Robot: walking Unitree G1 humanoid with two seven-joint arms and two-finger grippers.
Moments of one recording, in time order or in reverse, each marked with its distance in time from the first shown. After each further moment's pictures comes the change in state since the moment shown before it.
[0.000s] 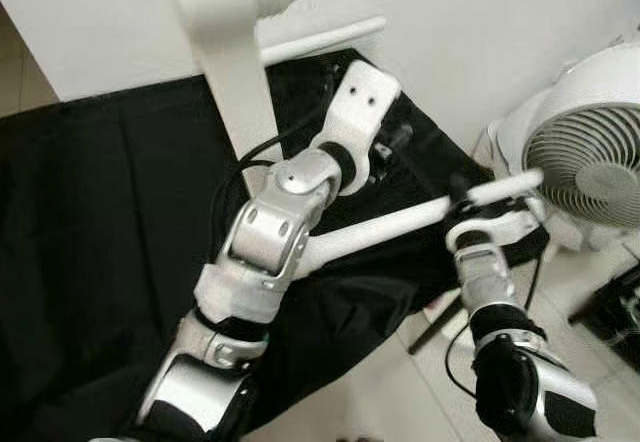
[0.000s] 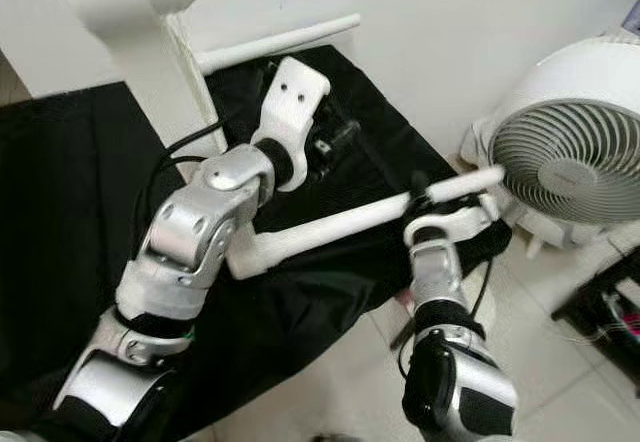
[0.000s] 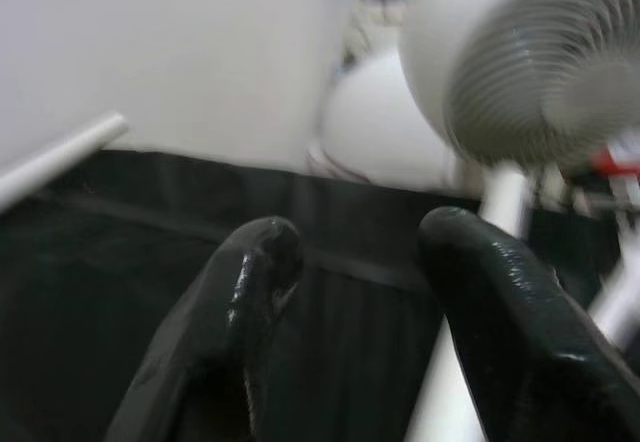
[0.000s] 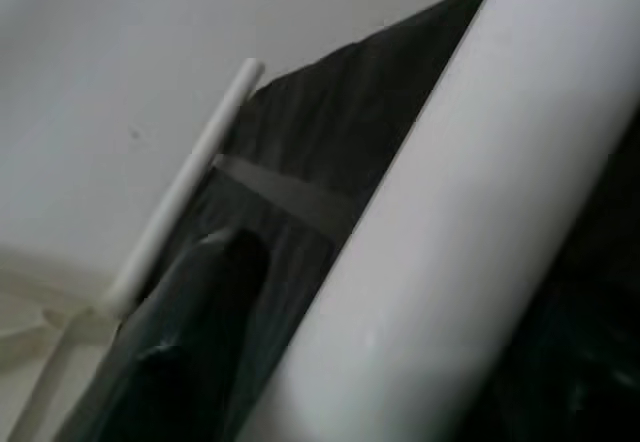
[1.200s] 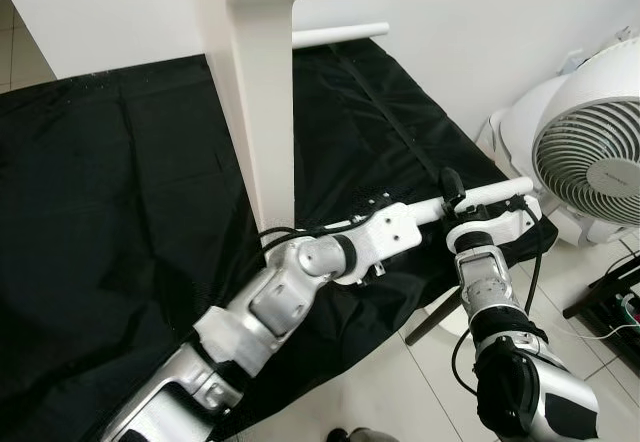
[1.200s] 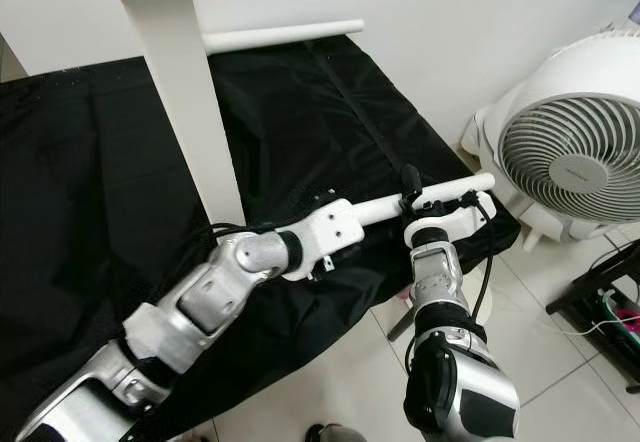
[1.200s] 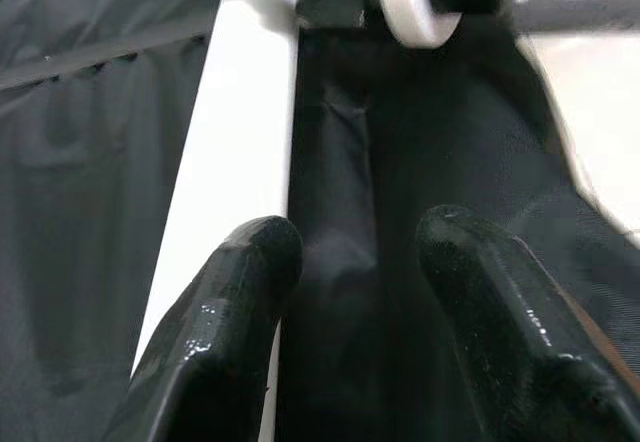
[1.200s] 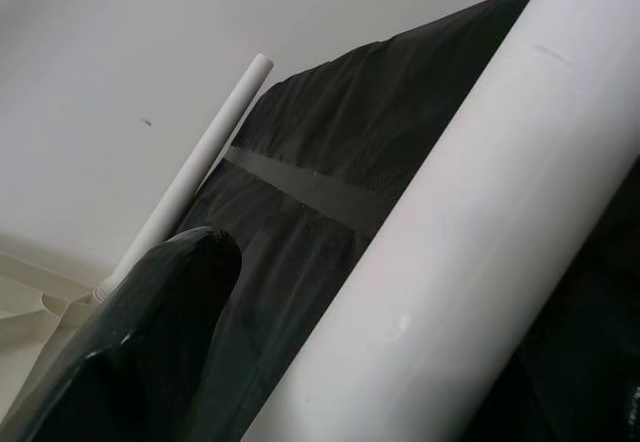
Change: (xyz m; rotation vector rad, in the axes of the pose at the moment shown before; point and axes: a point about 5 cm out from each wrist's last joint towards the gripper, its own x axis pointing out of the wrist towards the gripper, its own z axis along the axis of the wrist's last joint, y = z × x) left arm 0.023 -0.055 -0.072 0.257 0.277 -0.282; right arm 0.001 0.000 0.010 -0.035 -0.027 0.032
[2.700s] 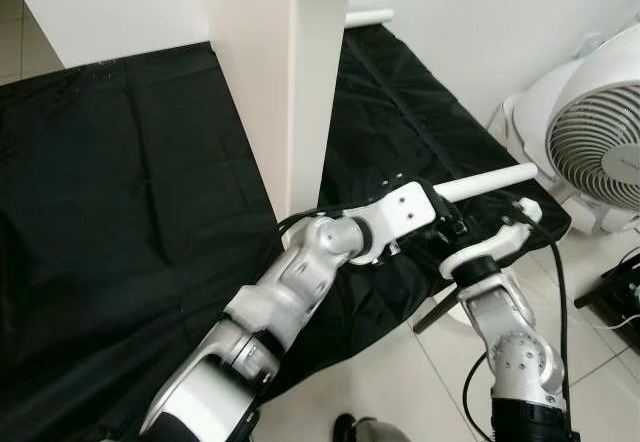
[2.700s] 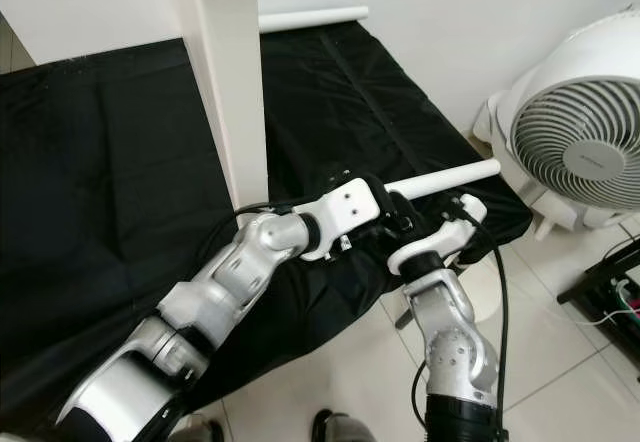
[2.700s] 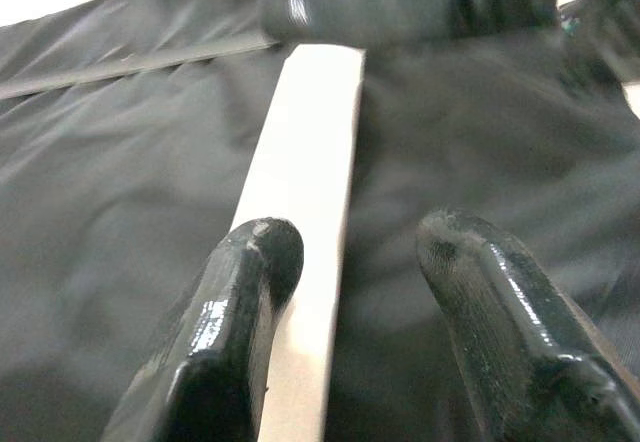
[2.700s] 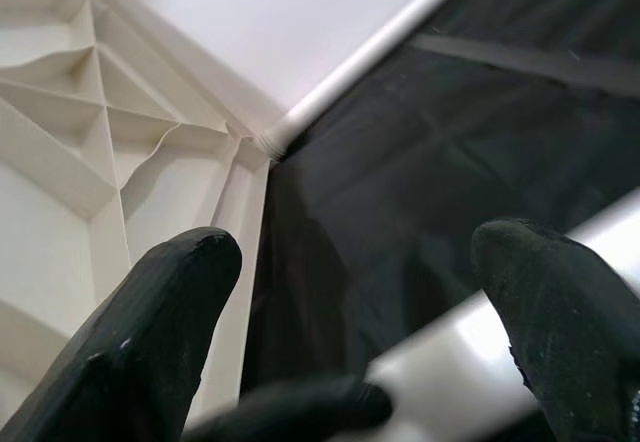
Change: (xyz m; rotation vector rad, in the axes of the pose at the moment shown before) left arm -0.004 0.019 -0.001 -0.049 -0.141 0.122; right arm -0.068 0.083 0.020 -0.199 0.081 0.362
